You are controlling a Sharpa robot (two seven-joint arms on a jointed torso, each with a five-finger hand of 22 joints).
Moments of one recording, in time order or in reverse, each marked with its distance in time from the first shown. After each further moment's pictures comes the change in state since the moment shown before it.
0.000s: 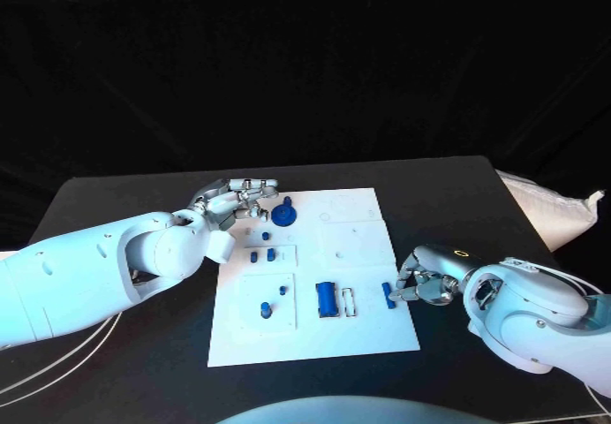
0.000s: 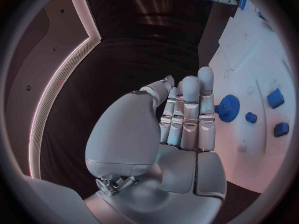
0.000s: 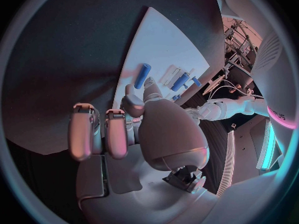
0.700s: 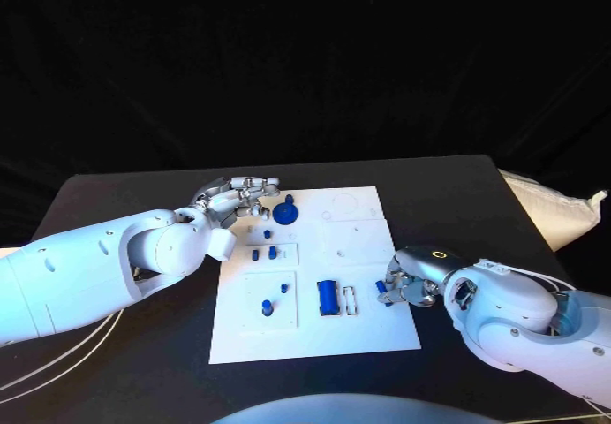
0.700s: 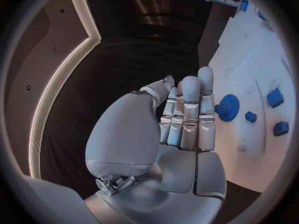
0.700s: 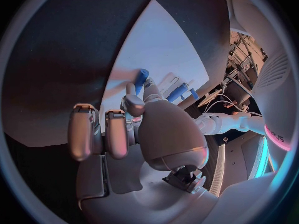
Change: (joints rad) left arm -0.001 -0.001 0.000 -0.001 0.000 0.002 -0.001; left_hand 0.000 0.000 0.000 0.000 0.000 0.000 0.000 0.000 0.000 0.000 0.000 0.000 0.000 0.000 0.000 0.000 0.000 0.000 0.000 0.000 0.000 0.000; right arm -0.021 0.083 0.005 -0.027 -0.161 0.064 -0.017; right_hand -0.002 0.002 0.000 0.000 -0.001 0.009 -0.006 -0.004 0.003 -0.004 -0.004 -0.013 -0.008 0.000 0.000 -0.006 0.001 0.000 0.000 0.000 0.000 -0.006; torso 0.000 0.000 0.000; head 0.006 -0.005
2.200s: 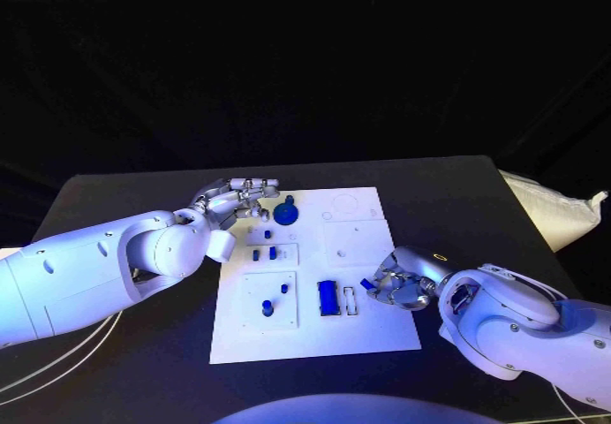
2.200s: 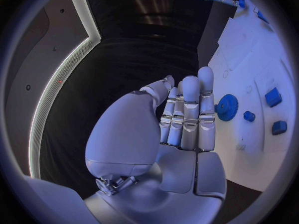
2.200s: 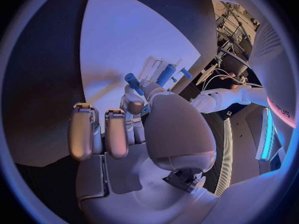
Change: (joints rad) left arm -0.002 0.000 0.000 0.001 0.000 0.003 -0.004; left_hand 0.000 0.000 -0.003 -0.003 0.000 0.000 0.000 0.000 0.000 -0.007 0.000 0.000 -0.001 -0.001 0.001 0.000 -0.002 0.000 0.000 0.000 0.000 -0.002; right arm -0.007 0.004 -0.002 0.041 0.254 -0.189 0.006; right_hand -0.046 -0.136 0.451 0.020 0.141 0.043 -0.007 -0.064 -0.004 0.003 -0.005 -0.033 0.002 0.000 0.000 -0.008 -0.001 0.000 0.000 0.000 -0.007 0.018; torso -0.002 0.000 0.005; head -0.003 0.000
